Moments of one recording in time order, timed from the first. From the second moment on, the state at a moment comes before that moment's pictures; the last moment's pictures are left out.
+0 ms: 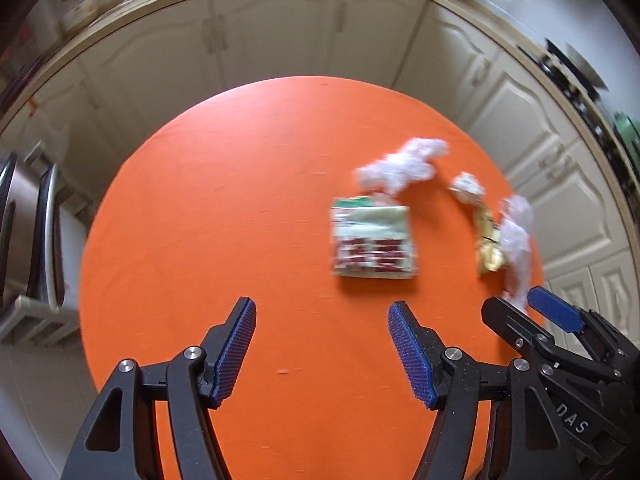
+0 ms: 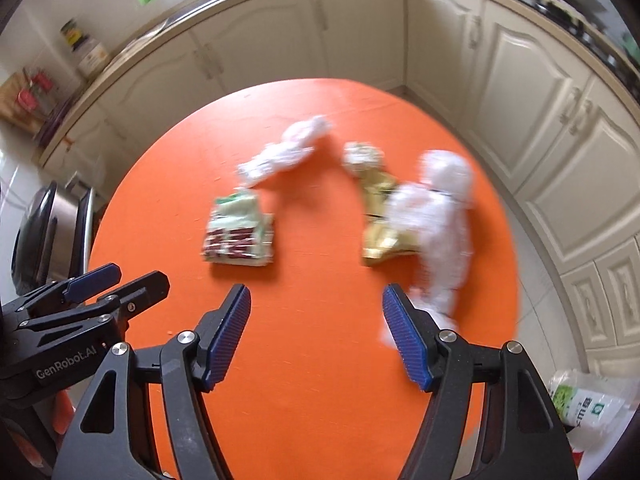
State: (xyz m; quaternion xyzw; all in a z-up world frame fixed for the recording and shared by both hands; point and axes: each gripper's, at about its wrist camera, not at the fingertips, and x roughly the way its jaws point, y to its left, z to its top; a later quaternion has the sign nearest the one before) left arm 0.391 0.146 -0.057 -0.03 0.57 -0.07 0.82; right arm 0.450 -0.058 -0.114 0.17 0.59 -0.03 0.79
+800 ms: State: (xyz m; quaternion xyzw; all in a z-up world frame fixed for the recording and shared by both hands) left arm 0.458 0.289 -0.116 -0.13 0.60 -0.03 0.79; right arm 0.547 0.049 -0.184 0.04 0.64 -0.06 0.76
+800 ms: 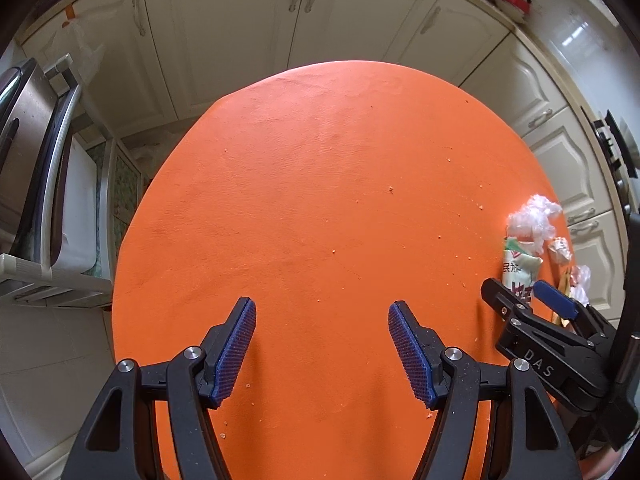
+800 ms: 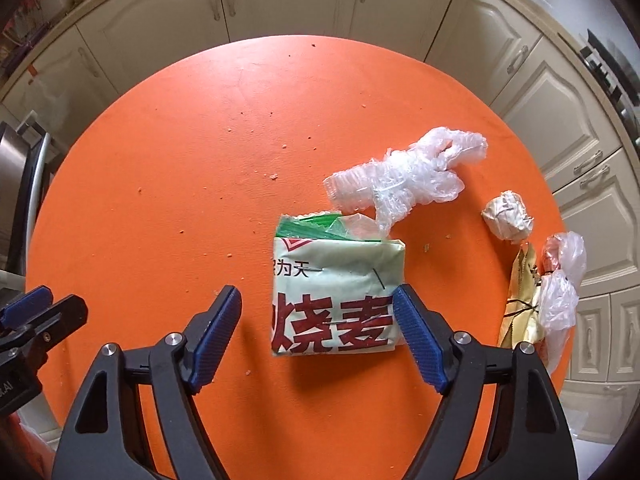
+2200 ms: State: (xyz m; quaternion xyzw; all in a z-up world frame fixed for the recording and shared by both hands) left arm 0.505 0.064 -0.103 -0.02 0.60 -0.14 0.79; right arm 0.464 -0.152 -0.116 0.23 0.52 -0.11 0.81
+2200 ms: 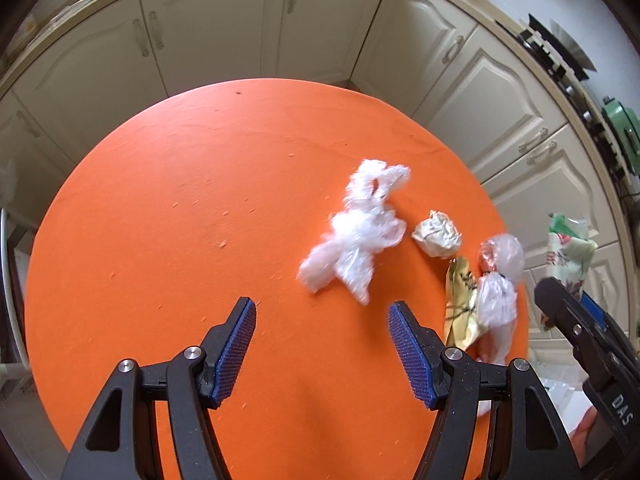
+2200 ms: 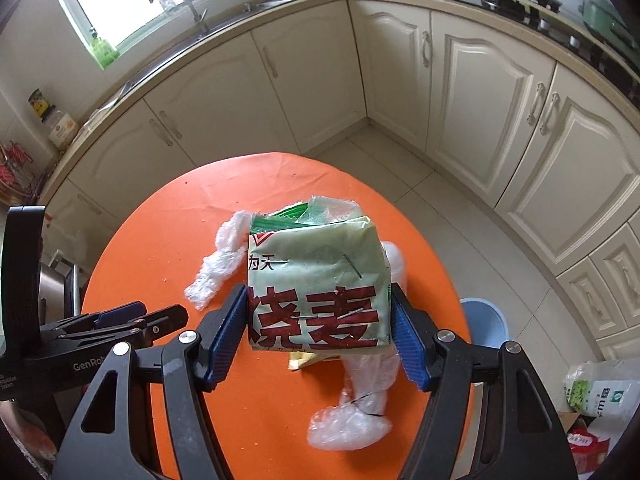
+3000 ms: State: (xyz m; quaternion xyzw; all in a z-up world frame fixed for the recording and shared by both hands) left arm 0.522 0.013 -0.112 0.00 0.56 -0.17 0.81; right arm 0.462 -0.196 -0.136 0.25 0.52 -0.13 0.80
